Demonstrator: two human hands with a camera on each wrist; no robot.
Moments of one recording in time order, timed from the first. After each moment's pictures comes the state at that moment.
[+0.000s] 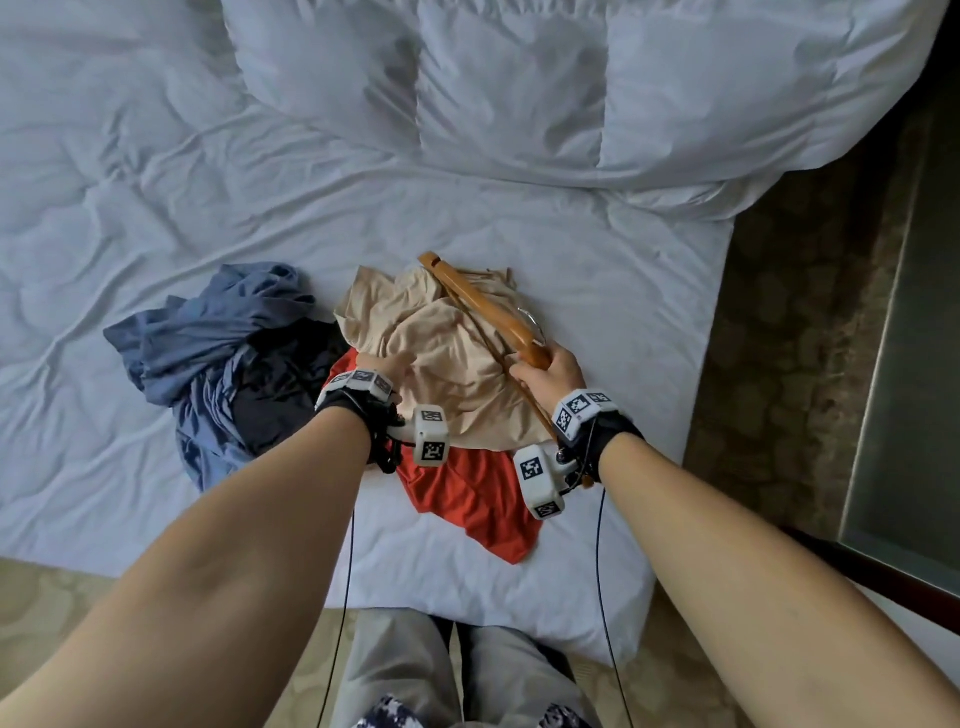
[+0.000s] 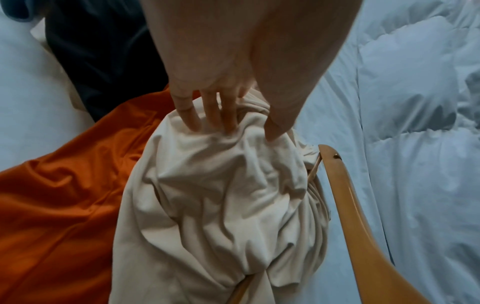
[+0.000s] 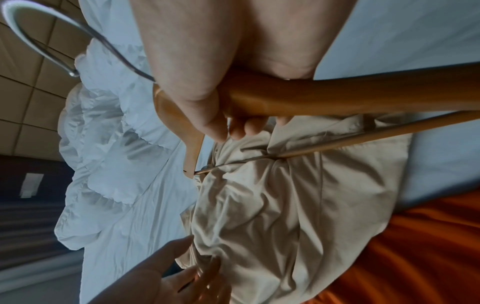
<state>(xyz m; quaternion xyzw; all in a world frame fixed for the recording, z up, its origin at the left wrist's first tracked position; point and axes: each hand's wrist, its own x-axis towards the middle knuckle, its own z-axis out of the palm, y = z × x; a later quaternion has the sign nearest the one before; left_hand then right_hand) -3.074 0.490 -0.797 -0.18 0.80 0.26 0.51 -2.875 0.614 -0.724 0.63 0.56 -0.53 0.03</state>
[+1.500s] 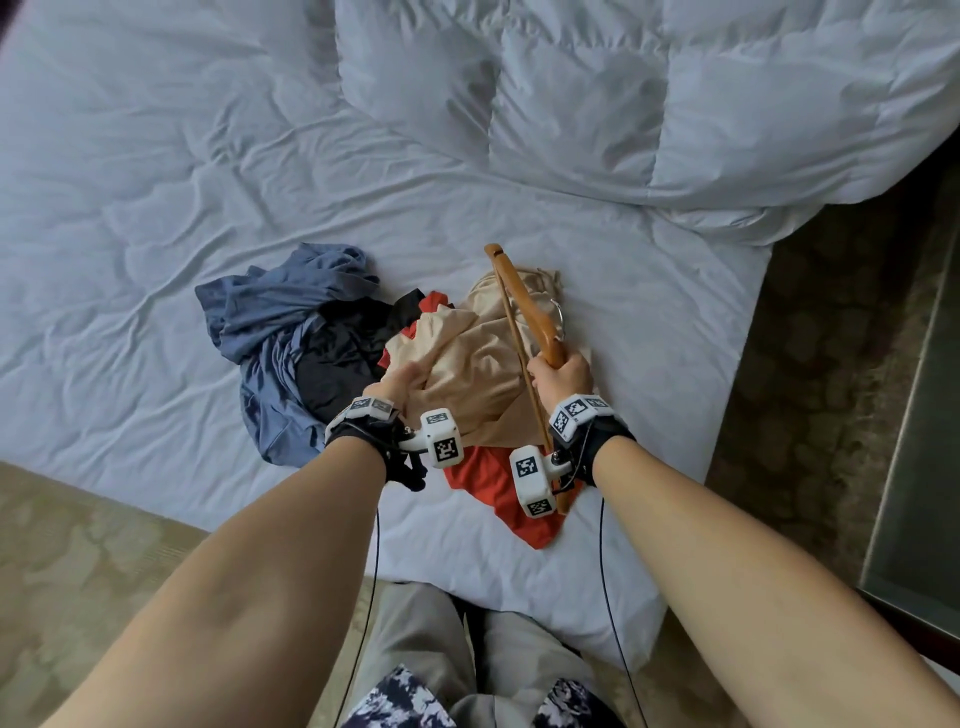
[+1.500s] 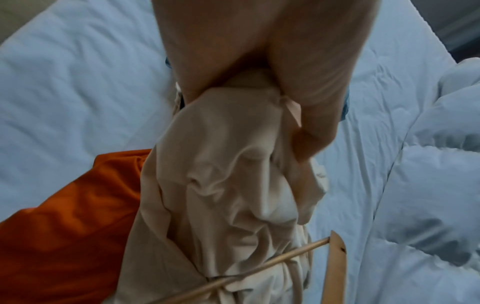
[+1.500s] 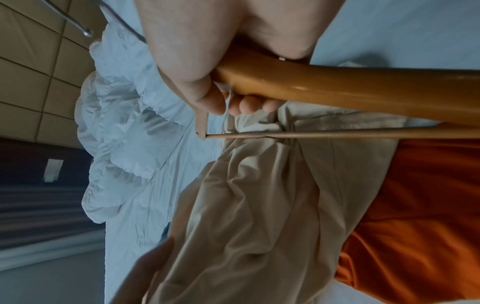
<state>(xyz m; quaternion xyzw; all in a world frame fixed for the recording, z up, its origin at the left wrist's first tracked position) -3.064 0.392 -0.774 -0.25 0.73 0.36 0.52 -2.901 0.554 -0.695 0.67 0.55 -0.50 -0.01</state>
